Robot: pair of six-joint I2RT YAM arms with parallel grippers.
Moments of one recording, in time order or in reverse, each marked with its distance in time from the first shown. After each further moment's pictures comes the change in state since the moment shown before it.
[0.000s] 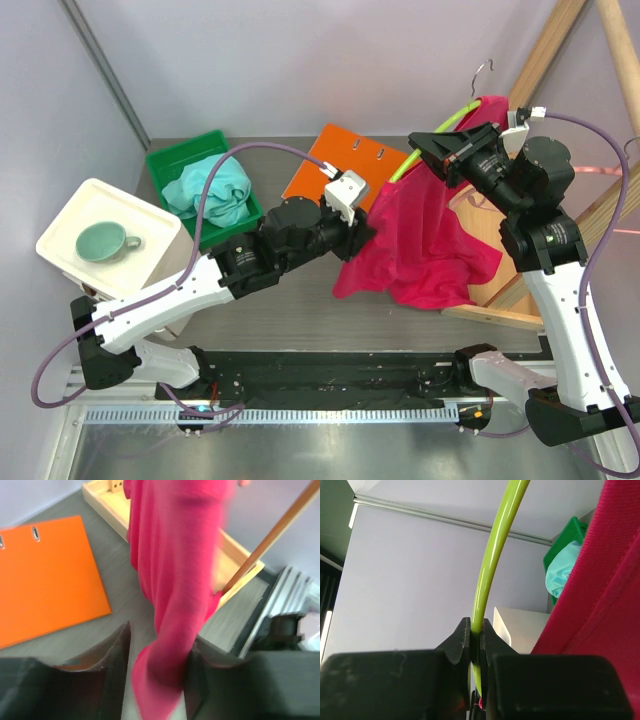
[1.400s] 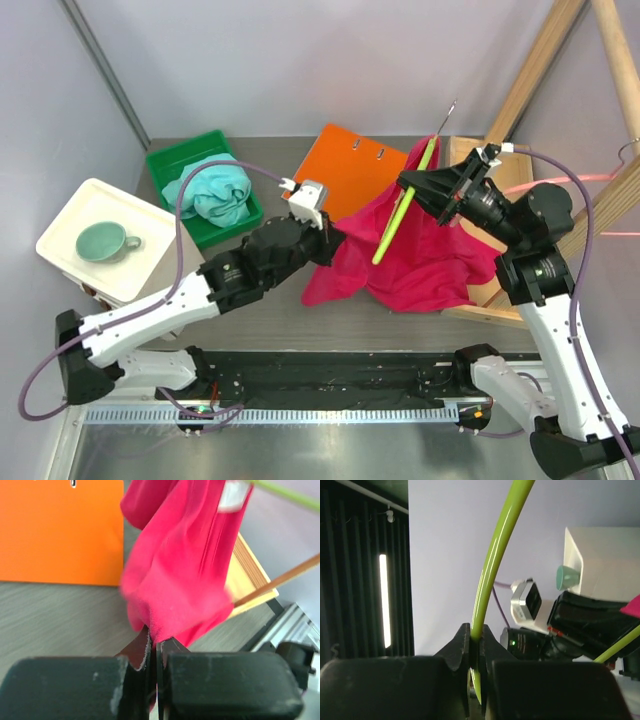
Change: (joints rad) left arm 0.039 -0.185 -0.317 0.111 -0.172 -0.269; right arm 0.002 -0.167 -0.299 0.315 -0.340 0.433
